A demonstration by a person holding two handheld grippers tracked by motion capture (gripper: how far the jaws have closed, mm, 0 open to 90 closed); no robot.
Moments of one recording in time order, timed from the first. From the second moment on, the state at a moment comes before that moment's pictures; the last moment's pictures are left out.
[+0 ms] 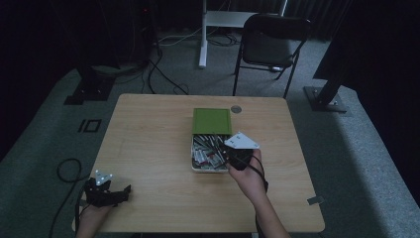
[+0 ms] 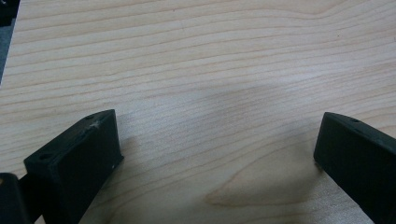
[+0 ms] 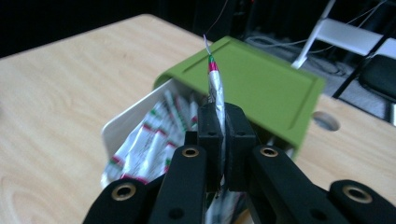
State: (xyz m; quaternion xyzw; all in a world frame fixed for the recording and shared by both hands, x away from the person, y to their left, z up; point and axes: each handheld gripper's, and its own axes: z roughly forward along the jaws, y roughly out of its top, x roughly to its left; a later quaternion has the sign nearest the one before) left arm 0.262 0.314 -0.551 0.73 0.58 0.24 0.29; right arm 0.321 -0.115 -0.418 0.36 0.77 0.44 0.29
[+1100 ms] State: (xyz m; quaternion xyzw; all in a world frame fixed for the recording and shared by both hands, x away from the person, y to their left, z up) left arm 0.262 0.313 -0.551 0.73 0.58 0.24 0.29; right arm 0.381 -0.188 -0.441 0.47 0.71 0.38 0.36
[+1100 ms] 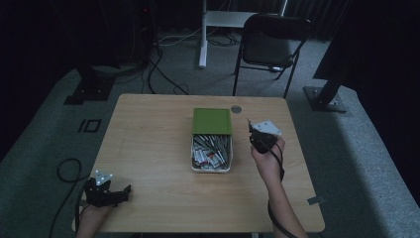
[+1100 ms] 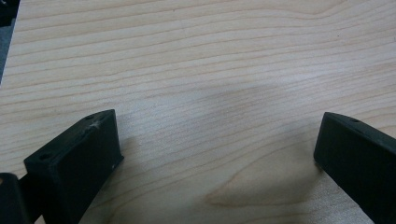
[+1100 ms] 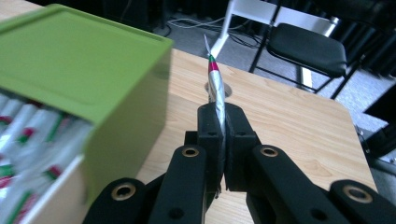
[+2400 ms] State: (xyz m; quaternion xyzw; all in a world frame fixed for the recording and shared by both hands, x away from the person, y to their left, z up) left arm 0.262 0.314 -0.551 0.73 0.58 0.24 0.29; right arm 0.436 -0.190 -0.526 0.56 0.71 0.35 0.26
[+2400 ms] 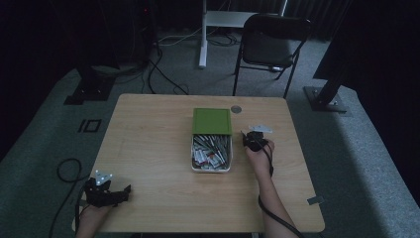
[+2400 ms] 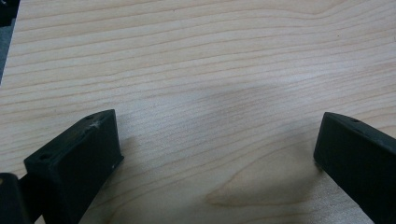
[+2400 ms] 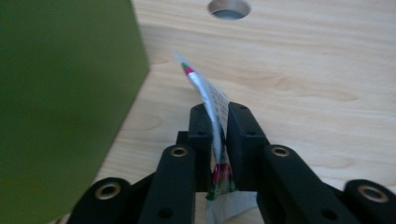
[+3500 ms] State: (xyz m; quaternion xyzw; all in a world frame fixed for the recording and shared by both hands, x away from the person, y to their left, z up) left arm 0.262 0.313 -0.551 0.73 0.58 0.24 0.29; right arm 0.389 -0.206 -0.538 0.52 0.72 0.40 0.21
